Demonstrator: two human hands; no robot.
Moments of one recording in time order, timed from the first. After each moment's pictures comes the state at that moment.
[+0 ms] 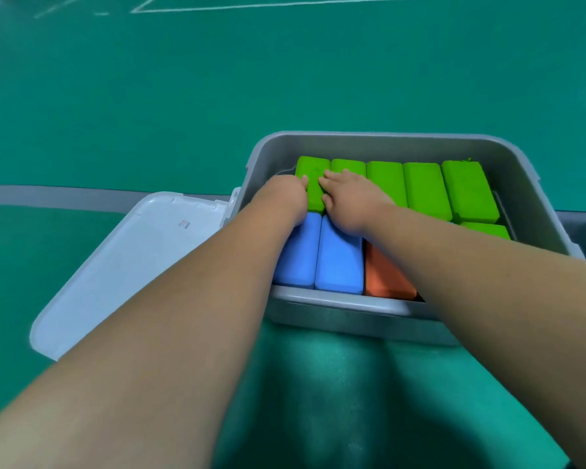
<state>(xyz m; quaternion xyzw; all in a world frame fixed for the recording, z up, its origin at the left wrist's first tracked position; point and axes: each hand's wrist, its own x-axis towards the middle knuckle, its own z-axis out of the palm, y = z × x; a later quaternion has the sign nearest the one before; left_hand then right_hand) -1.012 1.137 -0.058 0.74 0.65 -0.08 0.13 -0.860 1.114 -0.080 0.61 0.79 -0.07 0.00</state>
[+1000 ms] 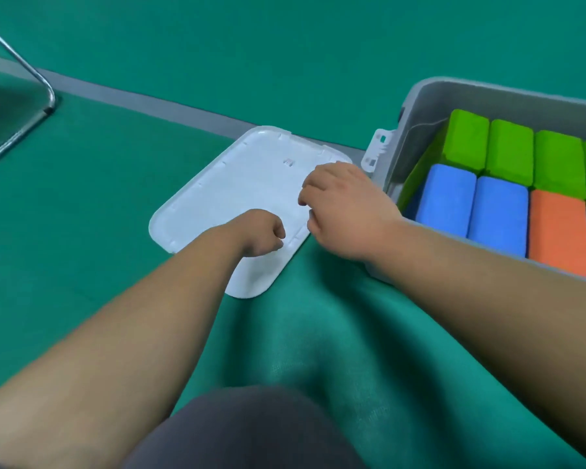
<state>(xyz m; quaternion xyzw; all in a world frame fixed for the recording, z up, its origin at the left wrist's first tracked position) -1.296 0.986 -0.145 0.65 0.69 -0.07 0.29 -1.086 0.997 -0.077 0.37 0.93 0.03 -0.03</state>
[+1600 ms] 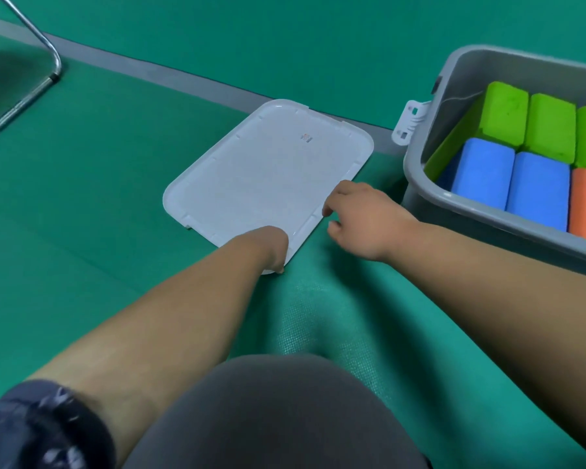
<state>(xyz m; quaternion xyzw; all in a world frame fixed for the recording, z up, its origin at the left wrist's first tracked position) -1.307 0.950 -0.222 0.66 0.66 -0.25 0.26 -1.101 0.971 -0.114 0.44 0.89 -0.13 0.05</state>
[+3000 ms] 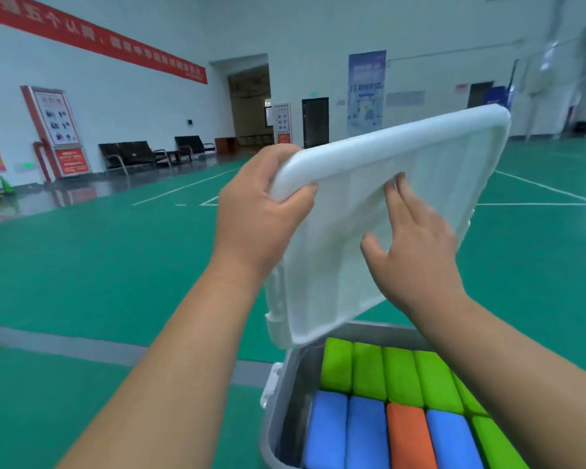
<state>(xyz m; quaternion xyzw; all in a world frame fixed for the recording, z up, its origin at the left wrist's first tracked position) -1.074 1.011 0.272 0.68 0.39 0.63 0.02 -0.870 1.038 0.205 0.61 0.65 0.15 -0.41</state>
